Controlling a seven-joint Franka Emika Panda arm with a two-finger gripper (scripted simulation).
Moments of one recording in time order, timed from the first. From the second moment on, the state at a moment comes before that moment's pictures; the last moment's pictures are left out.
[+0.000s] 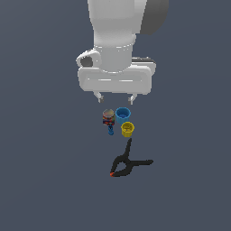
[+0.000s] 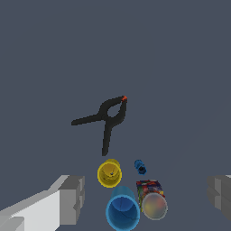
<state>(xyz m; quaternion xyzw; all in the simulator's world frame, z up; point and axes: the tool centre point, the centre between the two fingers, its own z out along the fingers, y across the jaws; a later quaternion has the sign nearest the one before) 0.031 0.000 0.341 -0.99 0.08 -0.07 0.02</state>
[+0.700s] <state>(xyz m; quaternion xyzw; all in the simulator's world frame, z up) 0.009 0.037 0.206 -0.98 0.20 -0.03 0.02</state>
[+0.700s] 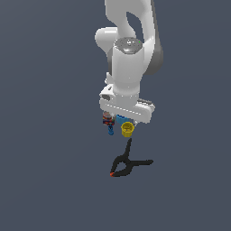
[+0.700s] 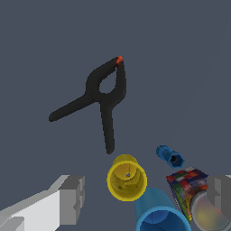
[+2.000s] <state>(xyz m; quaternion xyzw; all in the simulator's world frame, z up) -0.043 0.067 0.093 -0.95 0.31 0.00 0.00</state>
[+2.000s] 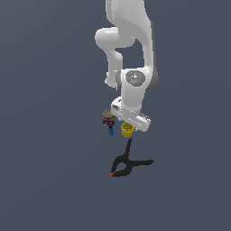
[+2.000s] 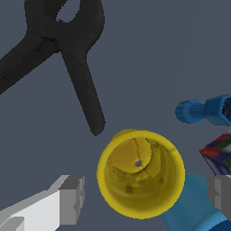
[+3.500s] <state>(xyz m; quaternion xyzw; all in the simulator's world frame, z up) -0.045 0.066 0.050 -0.95 0.31 0.00 0.00</state>
